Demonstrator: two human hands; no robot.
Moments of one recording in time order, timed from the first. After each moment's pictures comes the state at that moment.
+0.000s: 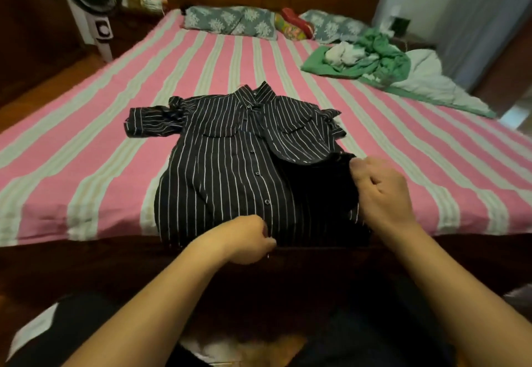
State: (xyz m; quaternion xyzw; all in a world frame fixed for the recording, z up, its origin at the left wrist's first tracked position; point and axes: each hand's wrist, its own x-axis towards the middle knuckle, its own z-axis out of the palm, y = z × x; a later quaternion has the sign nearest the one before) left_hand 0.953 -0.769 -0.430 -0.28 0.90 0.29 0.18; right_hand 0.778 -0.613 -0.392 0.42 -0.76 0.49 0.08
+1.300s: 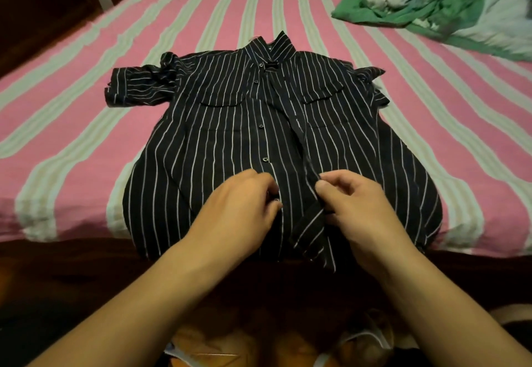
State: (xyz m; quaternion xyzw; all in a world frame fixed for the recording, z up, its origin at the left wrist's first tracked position) left_hand 0.917 -0.798 -0.452 -0.31 0.92 0.19 -0.10; right_hand 0.780 -0.679 -0.456 0.20 -0.75 0.55 -0.32
